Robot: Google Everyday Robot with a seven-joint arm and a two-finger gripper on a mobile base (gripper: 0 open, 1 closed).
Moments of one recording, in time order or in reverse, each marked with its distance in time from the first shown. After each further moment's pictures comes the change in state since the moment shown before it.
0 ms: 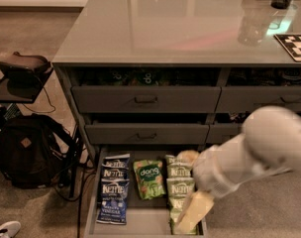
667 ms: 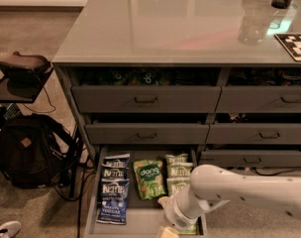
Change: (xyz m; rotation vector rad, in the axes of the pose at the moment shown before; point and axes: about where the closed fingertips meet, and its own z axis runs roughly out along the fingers) arm 0.093 0.017 0.202 -0.180 0.073 0.148
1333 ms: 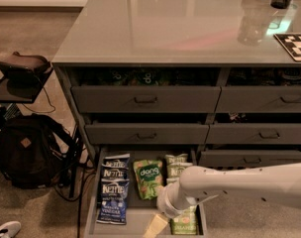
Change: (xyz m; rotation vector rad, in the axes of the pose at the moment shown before) arm -0.006 -0.077 0.047 0.146 -0.026 0.036
